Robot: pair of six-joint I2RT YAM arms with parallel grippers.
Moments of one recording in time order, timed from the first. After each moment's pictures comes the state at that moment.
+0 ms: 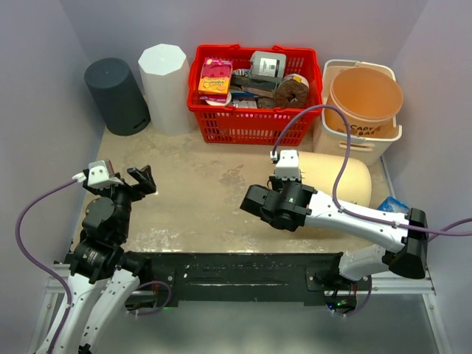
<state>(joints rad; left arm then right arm) -0.34 0.33 0.66 -0.36 -0.46 -0.30 1.18 1.35 1.26 -1.27 1.19 1.08</state>
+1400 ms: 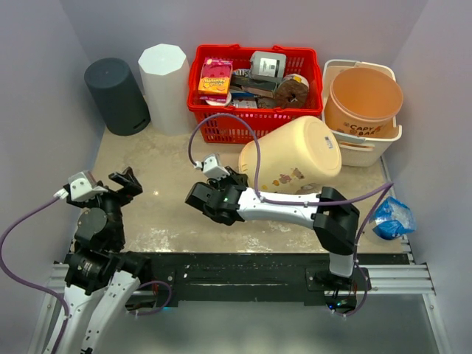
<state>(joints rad) -0.34 0.25 0.66 -0.39 -0.66 -0.34 1.21 1.86 1.46 -0.73 1.29 0.41</state>
